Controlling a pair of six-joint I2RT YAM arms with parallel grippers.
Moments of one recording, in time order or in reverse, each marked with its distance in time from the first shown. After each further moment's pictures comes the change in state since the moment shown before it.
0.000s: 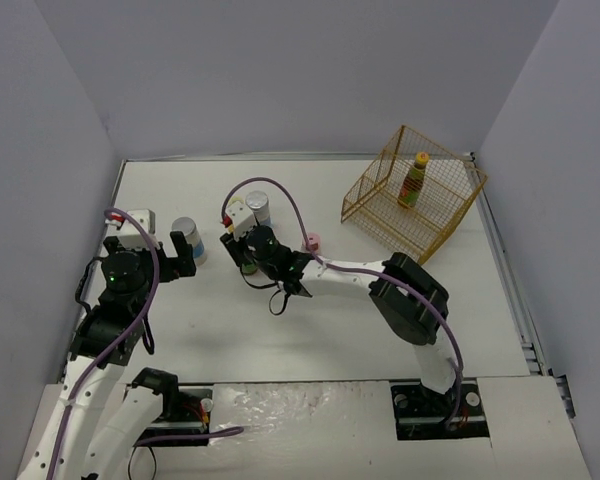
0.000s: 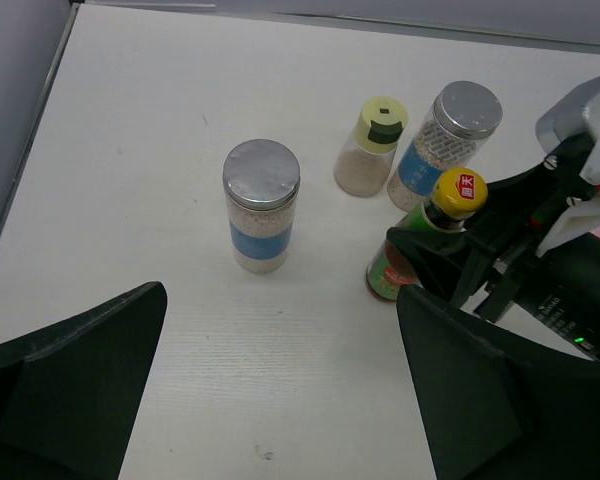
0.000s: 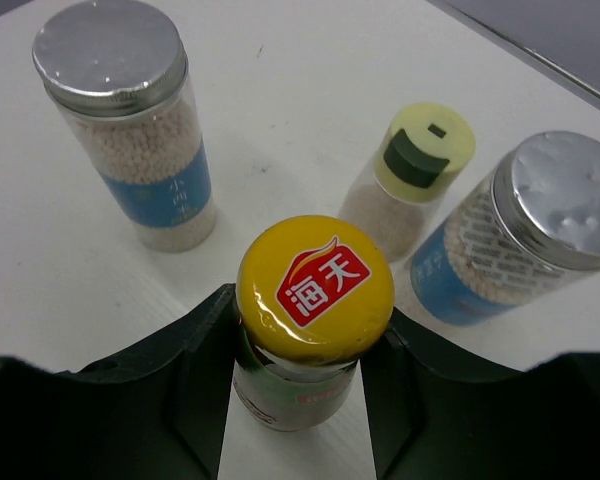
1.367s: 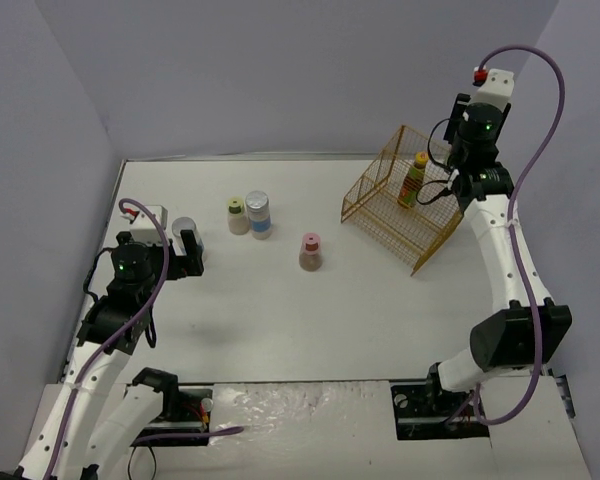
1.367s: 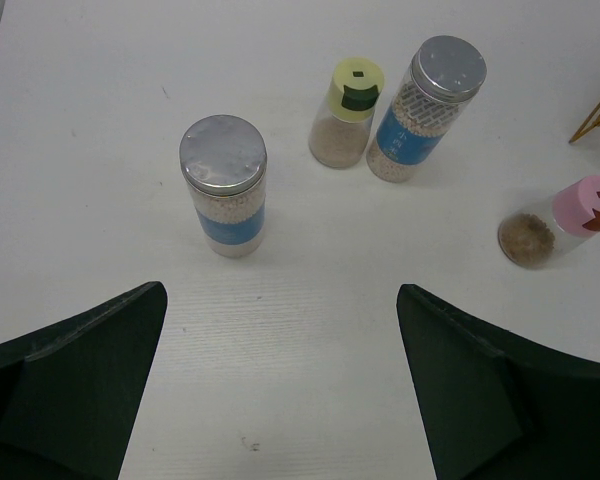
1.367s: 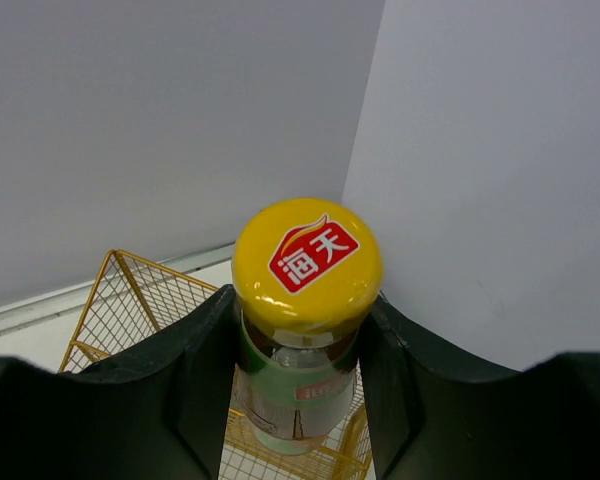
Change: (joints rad) left arm 0.000 0.056 0.000 0.006 0.073 0.001; right arm -0.932 -0.493 0.267 -0.569 0.209 0.014
